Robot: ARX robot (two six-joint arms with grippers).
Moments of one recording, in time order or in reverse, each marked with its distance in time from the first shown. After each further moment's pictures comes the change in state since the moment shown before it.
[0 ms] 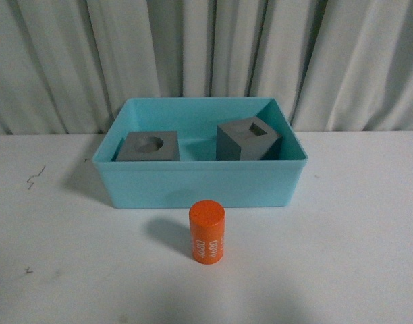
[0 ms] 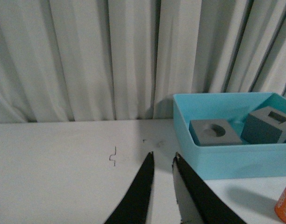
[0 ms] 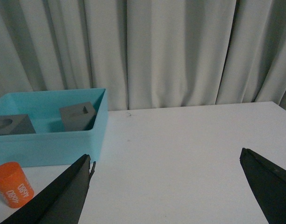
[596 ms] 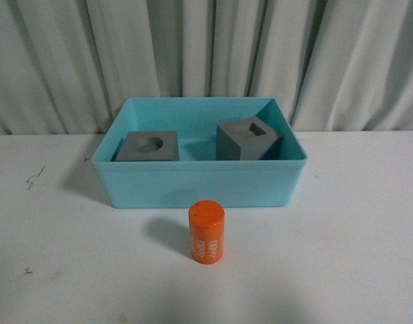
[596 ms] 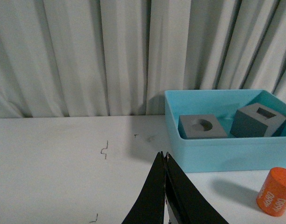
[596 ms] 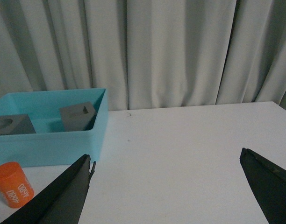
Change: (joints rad) left arm -0.227 -0.328 -0.004 -0.325 -0.232 -0.003; right arm 0.000 0.000 0.000 0.000 0.000 0.000
